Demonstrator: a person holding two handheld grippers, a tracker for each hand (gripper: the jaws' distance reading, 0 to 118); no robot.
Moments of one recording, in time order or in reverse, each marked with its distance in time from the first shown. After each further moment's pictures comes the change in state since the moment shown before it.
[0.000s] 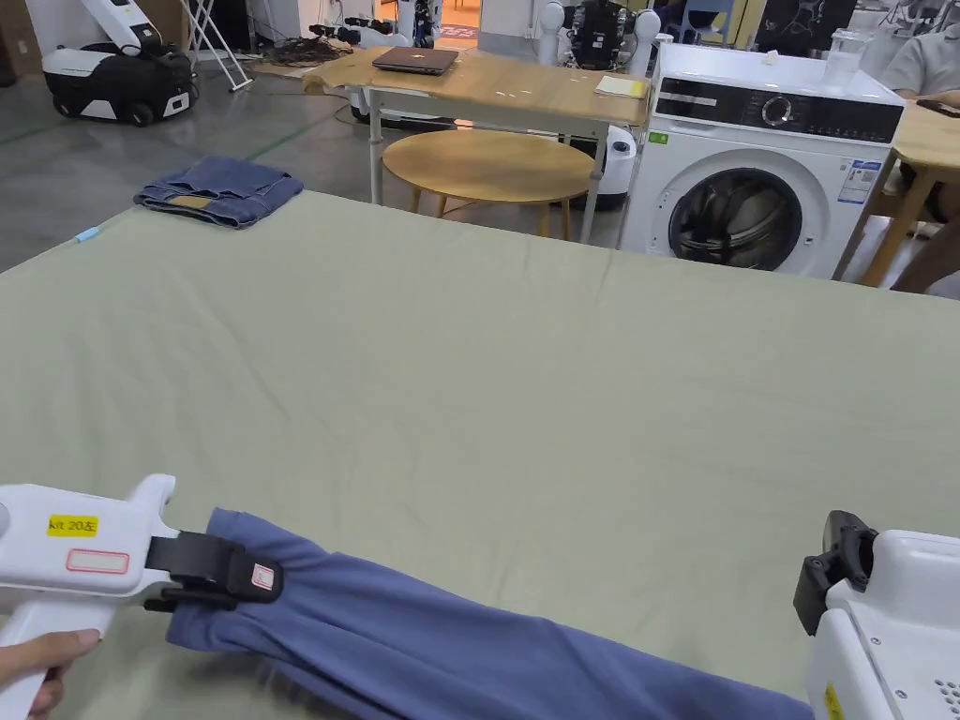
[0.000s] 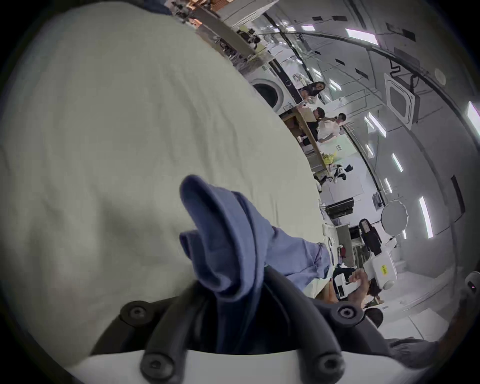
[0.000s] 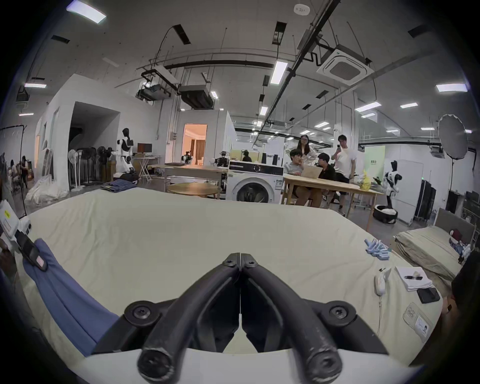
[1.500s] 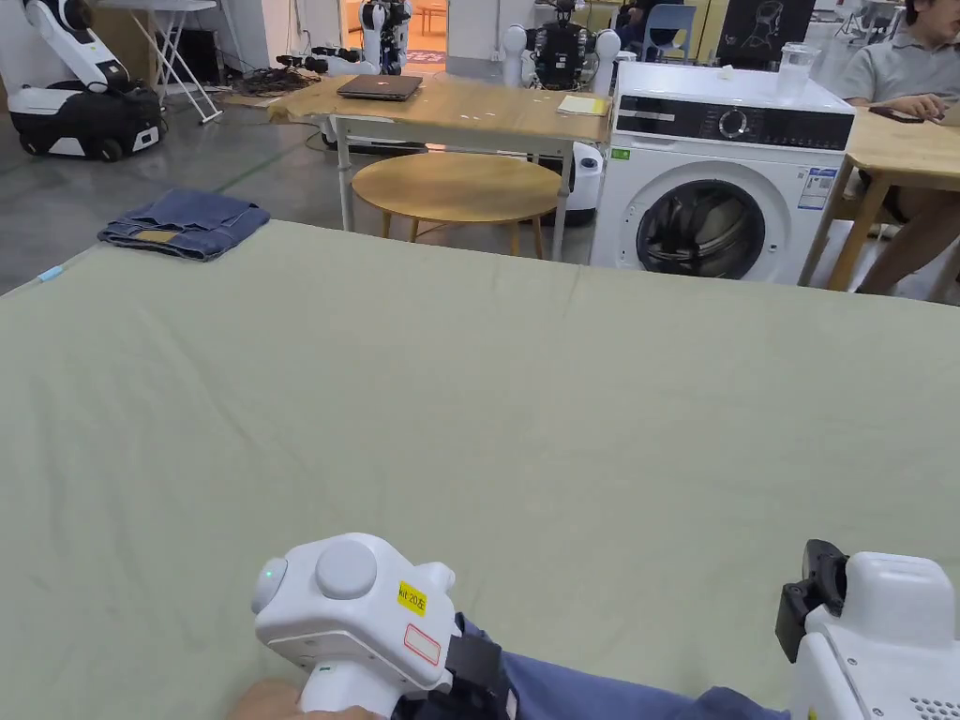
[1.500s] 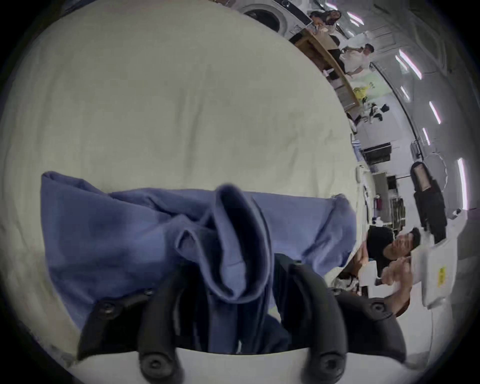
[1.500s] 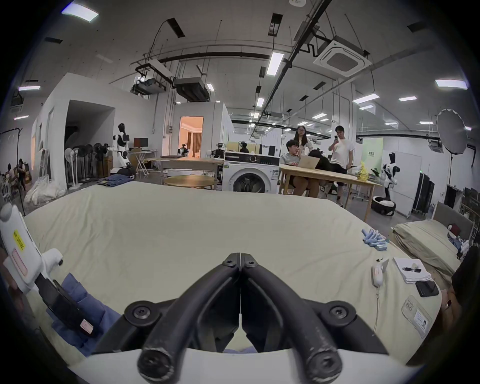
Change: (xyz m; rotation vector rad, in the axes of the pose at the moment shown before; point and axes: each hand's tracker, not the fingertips) left arm 0.137 -0.035 -0.174 -0.412 0.636 -0.185; right arm 0.016 -0.008 0.001 -0.057 -0.011 -0.015
